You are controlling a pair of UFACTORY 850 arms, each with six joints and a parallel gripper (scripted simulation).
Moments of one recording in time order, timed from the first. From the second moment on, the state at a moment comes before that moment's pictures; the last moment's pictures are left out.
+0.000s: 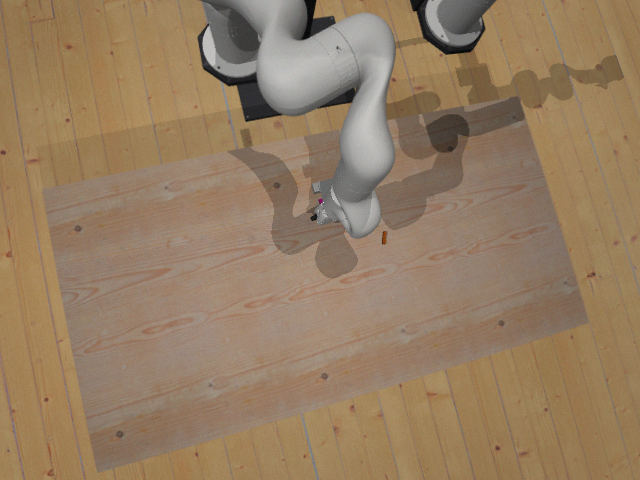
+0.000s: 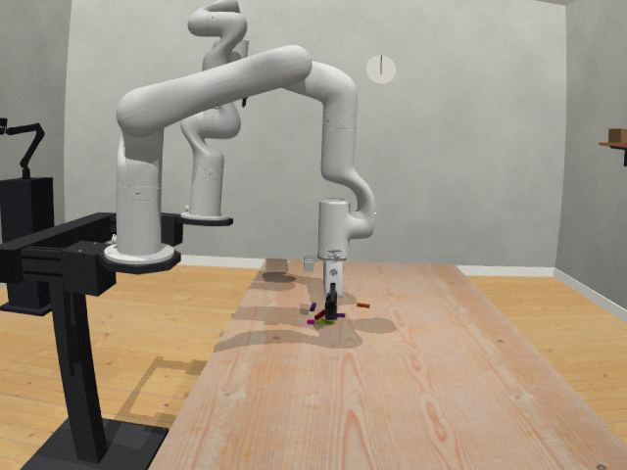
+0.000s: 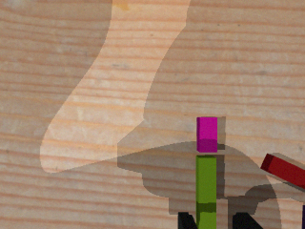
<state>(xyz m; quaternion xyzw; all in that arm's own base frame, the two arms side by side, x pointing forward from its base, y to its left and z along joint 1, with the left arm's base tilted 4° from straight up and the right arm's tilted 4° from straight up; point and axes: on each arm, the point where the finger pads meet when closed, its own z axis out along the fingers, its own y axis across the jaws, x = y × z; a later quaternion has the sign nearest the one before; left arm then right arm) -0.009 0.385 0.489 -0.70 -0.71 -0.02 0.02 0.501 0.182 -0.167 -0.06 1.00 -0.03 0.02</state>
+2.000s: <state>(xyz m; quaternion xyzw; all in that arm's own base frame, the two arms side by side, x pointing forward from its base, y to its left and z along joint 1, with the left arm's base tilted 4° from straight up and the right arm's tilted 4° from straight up) -0.009 0.385 0.489 -0.70 -0.71 -0.02 0.02 0.497 0.186 -0.091 -0.06 1.00 -0.03 0.03</state>
